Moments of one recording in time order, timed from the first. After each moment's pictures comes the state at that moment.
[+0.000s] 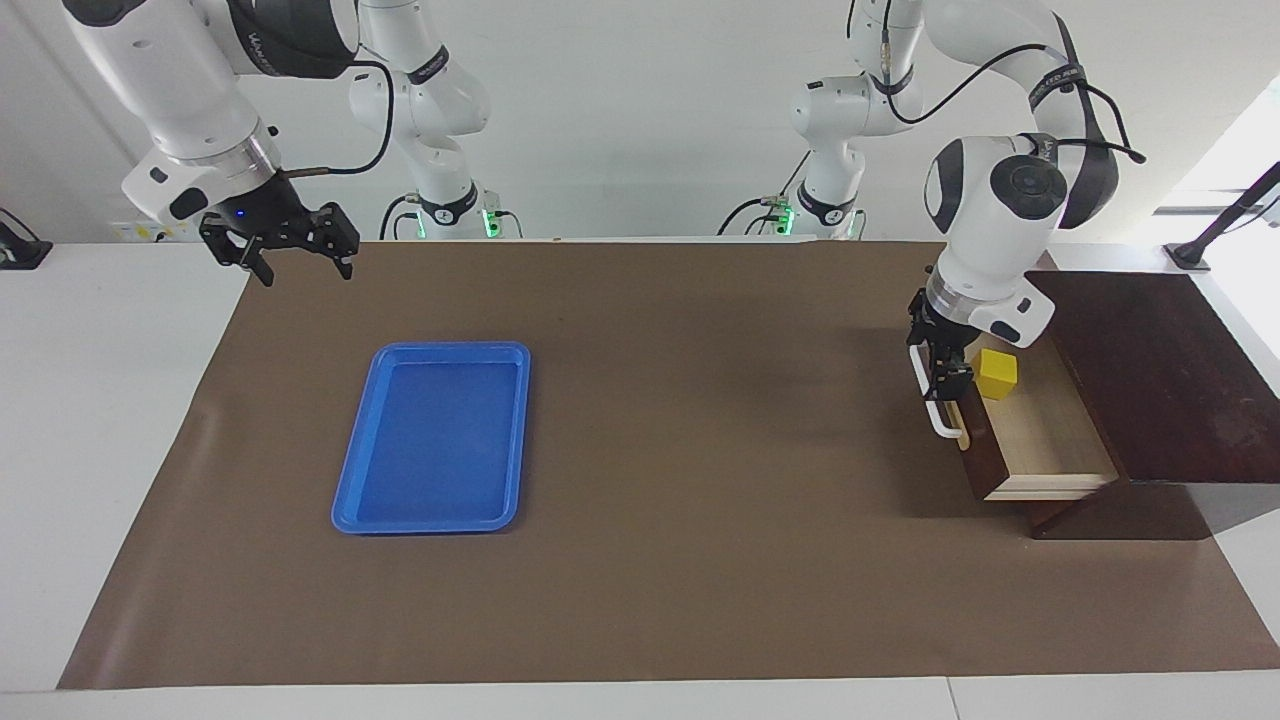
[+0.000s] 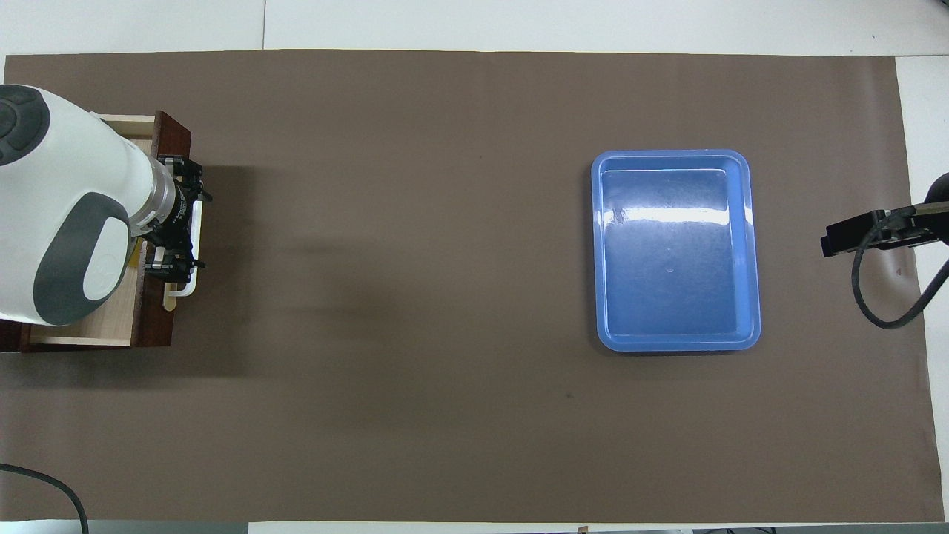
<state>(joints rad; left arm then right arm) 0.02 0.10 -0.18 -1.87 0.12 1.94 -1.71 -0.07 -0.04 0.04 -1.66 0.00 1.57 -0.12</state>
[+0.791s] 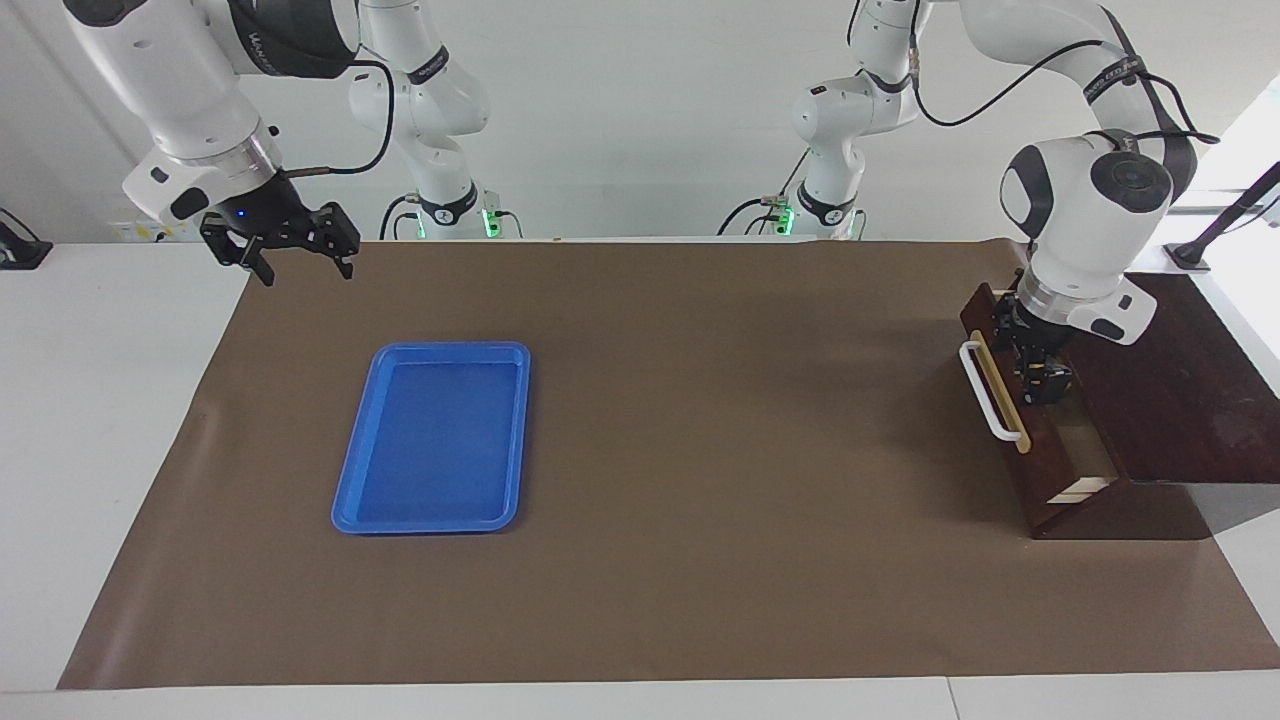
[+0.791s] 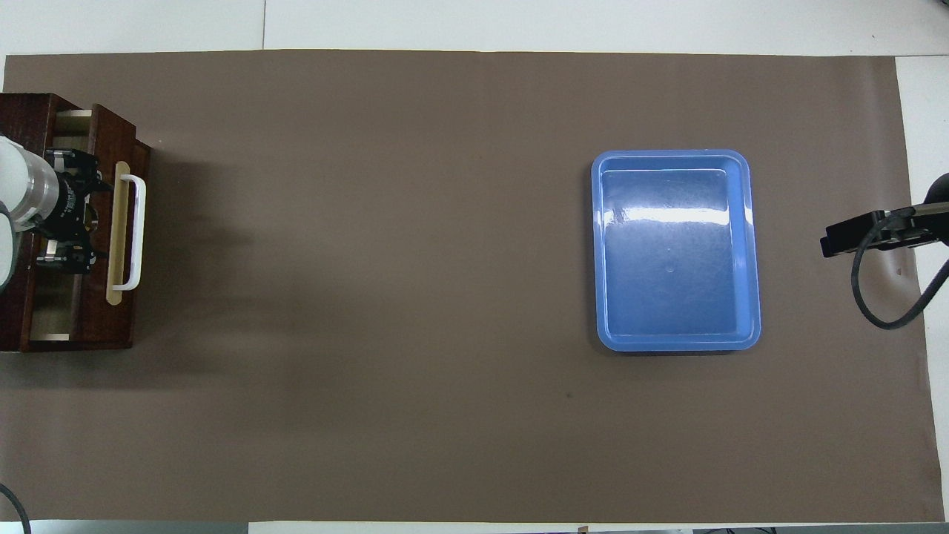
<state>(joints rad) 0.20 0.10 -0.17 -1.88 0.18 2.03 -1.53 -0.08 -0.04 0.04 -1.66 0.00 1.57 -0.12</state>
